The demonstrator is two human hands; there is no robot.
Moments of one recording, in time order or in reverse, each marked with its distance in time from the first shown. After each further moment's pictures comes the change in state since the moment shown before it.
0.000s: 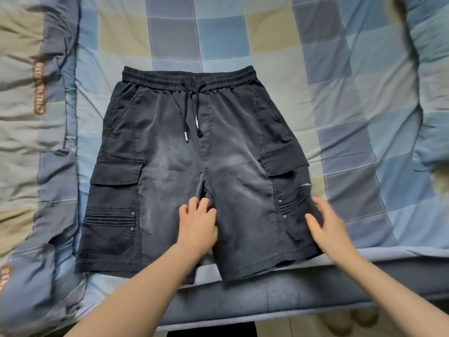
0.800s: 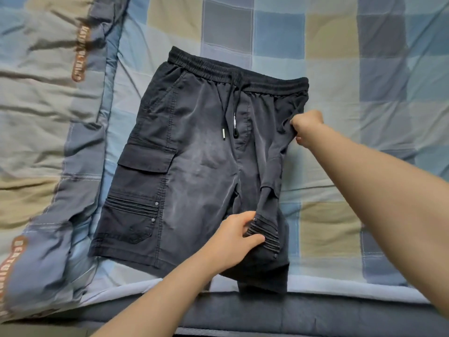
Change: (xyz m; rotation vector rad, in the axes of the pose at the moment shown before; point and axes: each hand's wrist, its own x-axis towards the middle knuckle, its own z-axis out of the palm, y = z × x) left_hand -0.023 -0.009 -0.056 -1.343 -0.246 -0.081; right_hand 0.221 -0.224 0.062 0.243 0.009 0.266
